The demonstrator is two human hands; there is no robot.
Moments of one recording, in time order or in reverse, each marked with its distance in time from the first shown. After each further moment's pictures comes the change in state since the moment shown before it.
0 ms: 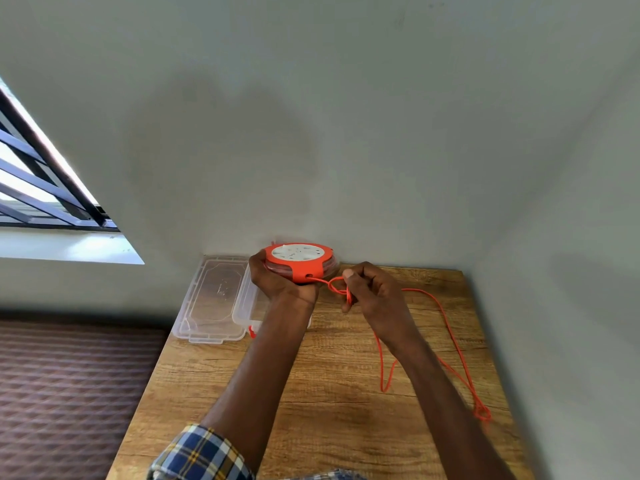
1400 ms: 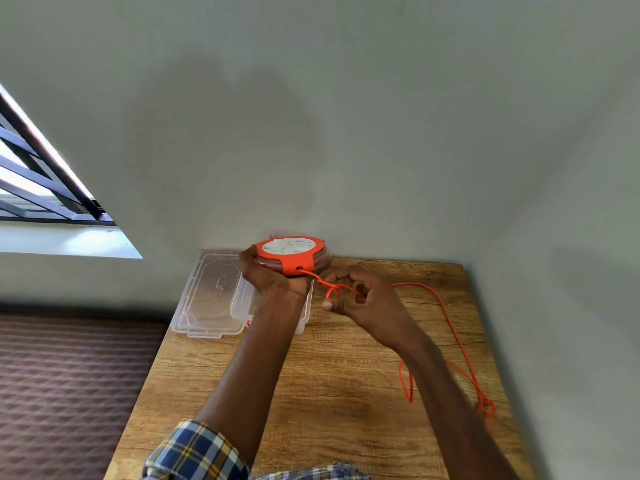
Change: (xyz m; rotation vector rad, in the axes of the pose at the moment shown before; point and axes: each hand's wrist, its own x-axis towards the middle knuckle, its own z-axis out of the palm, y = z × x) left_hand 0.002 0.010 -0.001 0.010 0.047 0.008; right_hand 0.004 0.013 -0.007 -0.192 -0.186 -0.004
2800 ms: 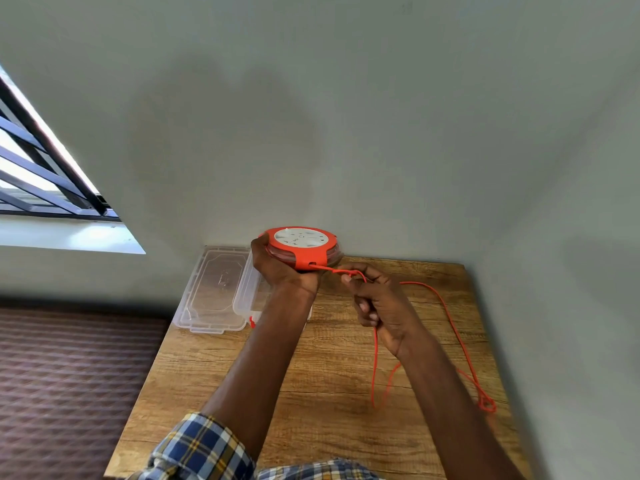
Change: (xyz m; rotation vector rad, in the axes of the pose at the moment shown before) left_hand -0.002 -0.008 0.006 0.038 -0.092 -0.020; right_hand -0.003 0.009 0.000 0.627 0.052 0.352
